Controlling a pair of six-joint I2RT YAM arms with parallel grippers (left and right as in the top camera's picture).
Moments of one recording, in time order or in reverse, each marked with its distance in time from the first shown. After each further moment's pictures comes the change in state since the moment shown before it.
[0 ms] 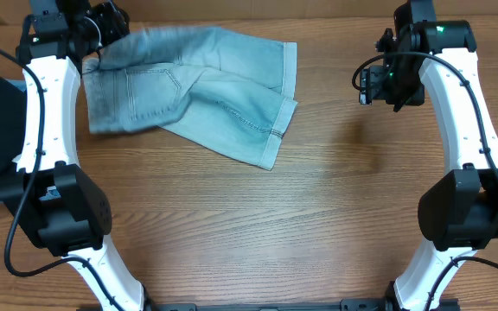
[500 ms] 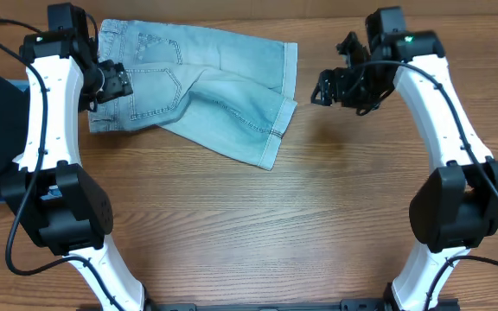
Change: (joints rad) left arm -0.010 0.001 -0.002 -0.568 -0.373 0.094; right arm 0.088 0.003 -0.136 0.186 -0.376 0.035
